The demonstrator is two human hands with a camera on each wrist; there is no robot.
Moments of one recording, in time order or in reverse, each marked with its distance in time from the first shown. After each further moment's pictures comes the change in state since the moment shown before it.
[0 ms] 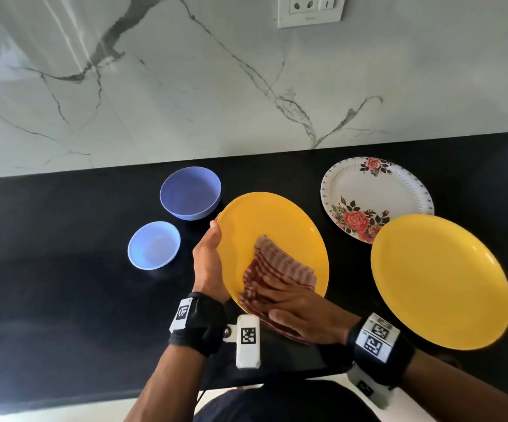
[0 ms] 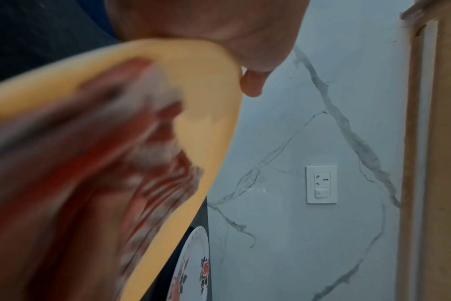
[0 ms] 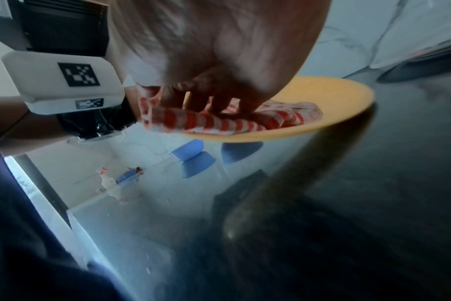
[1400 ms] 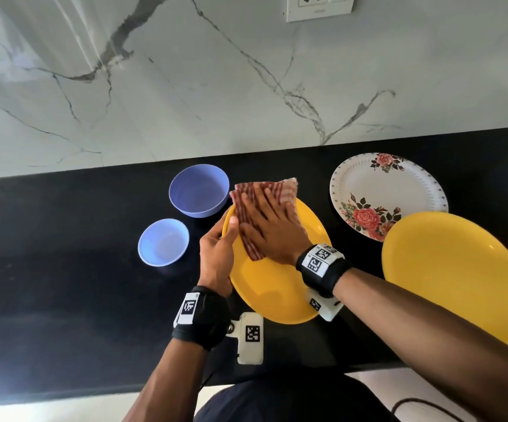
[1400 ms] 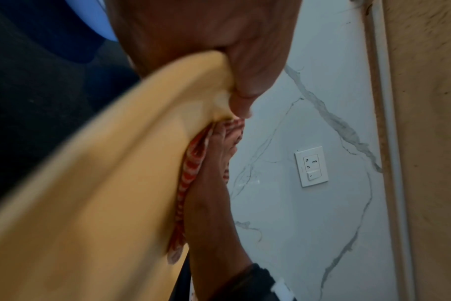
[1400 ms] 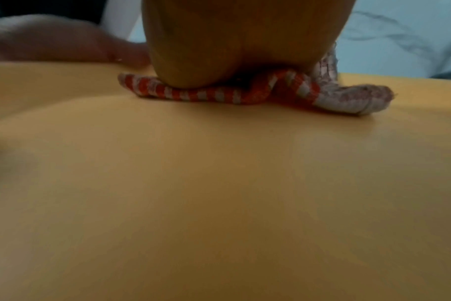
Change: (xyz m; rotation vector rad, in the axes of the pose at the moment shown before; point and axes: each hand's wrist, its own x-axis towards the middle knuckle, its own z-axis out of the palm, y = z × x) left_hand -0.020 0.019 0.015 0.339 -0.002 0.234; right_hand 0.124 0.021 -0.059 -0.404 0.389 0.253
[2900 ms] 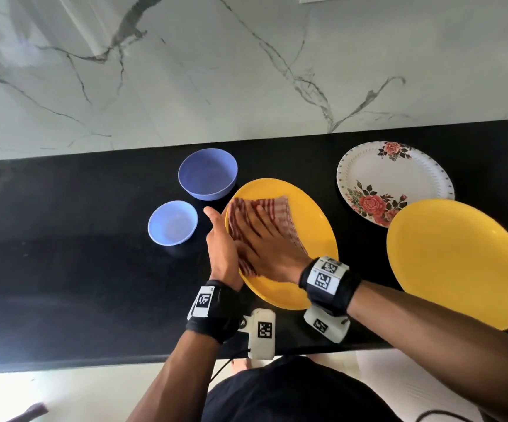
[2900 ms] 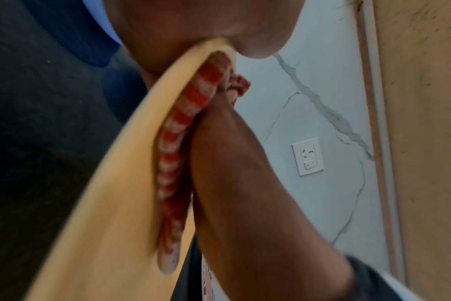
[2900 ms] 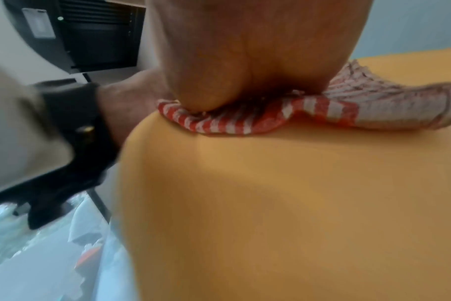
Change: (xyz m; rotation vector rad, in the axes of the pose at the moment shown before) left_hand -0.026 -0.008 -0.003 -0.013 0.168 -0.085; right_hand -0.047 -0.060 0.006 0.110 -0.210 -0.096
